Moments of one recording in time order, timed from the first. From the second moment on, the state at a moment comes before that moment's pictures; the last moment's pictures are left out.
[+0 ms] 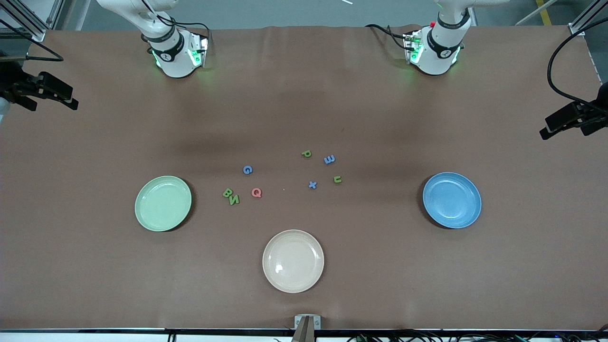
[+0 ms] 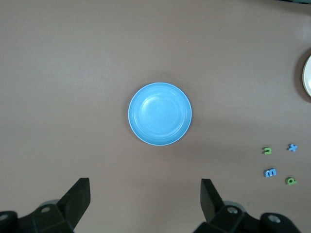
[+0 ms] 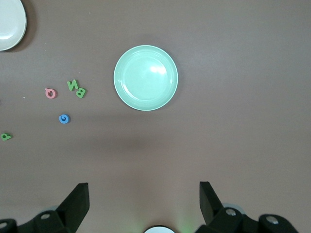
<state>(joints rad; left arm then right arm) -0.03 0.03 0.07 -1.52 -0.07 1.60 -0.08 0.01 -0.10 -0.04 -1.63 0.03 1.47 -0.02</state>
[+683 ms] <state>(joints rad) -0.03 0.03 0.06 -1.52 -0.07 1.57 -0.08 0.01 -0.10 -0.04 -1.63 0.03 1.47 -0.02</state>
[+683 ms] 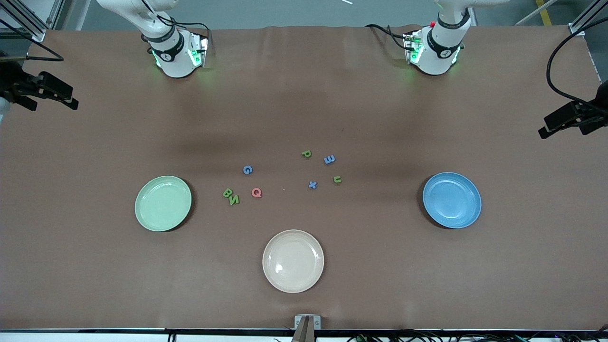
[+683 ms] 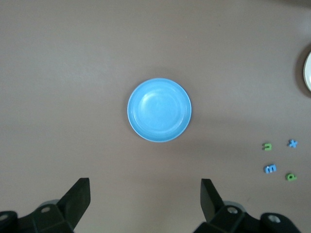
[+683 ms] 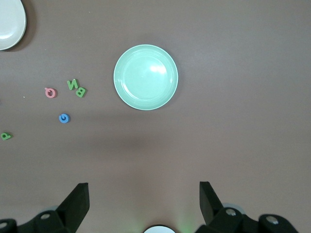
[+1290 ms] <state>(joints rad) -0.07 0.21 -0.23 -1.54 -0.03 1.59 -0.50 0.01 -0.10 -0.04 -1.63 0.03 1.45 -0.02</state>
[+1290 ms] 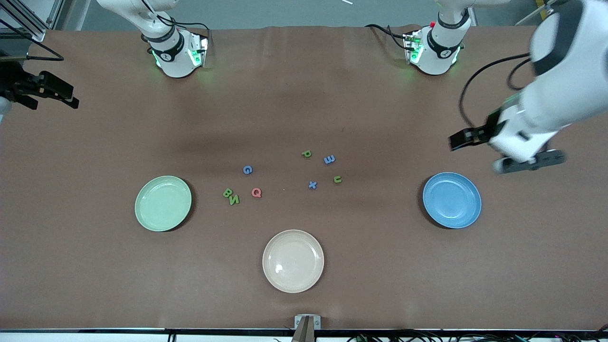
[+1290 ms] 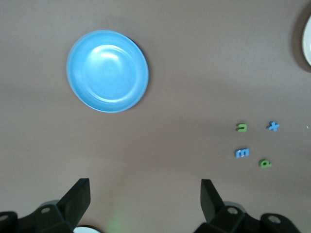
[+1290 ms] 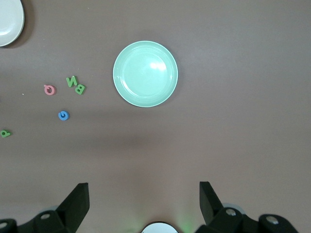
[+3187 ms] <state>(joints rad) -0.40 0.63 -0.26 -1.79 0.12 2.37 -1.03 -0.02 0.03 -0.05 -1.60 0.03 1.49 -0.02</state>
